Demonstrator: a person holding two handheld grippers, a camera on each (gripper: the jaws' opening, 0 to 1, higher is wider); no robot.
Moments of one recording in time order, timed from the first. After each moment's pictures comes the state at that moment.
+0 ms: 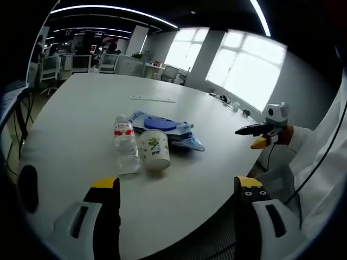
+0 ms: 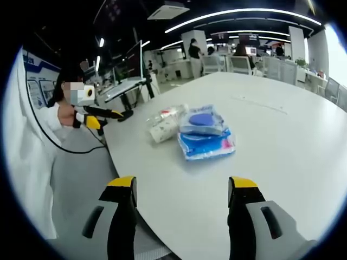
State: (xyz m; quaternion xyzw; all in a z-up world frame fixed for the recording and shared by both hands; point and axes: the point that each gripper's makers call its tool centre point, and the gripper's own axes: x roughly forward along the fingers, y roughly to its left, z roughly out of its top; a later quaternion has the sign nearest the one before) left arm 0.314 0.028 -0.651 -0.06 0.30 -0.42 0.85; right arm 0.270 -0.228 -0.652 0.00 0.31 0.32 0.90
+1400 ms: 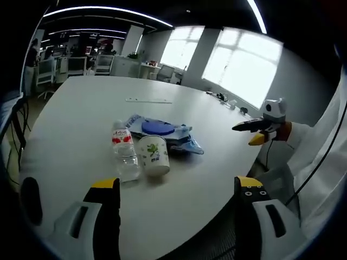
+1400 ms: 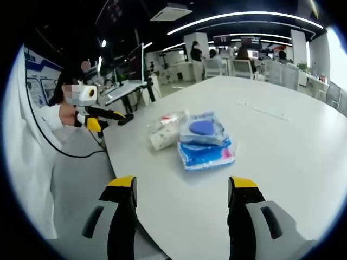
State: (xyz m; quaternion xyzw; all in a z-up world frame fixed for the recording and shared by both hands) left arm 0.326 0.022 -0.643 -0.05 0.30 -0.44 0.85; right arm 0.287 -0.224 -0.639 -0.01 0.30 0.32 0.90
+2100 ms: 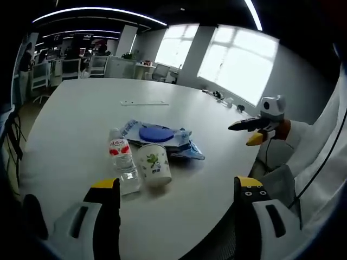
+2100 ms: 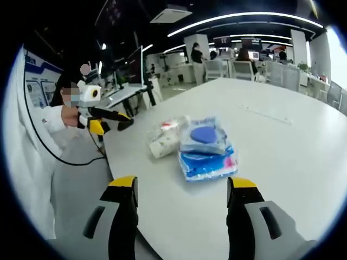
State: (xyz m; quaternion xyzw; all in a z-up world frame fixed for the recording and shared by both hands) left arm 0.346 0.010 -0.636 -0.03 0.30 -0.46 0.84; right arm 0.307 -0.210 -0.634 0.00 0.29 0.33 0.90
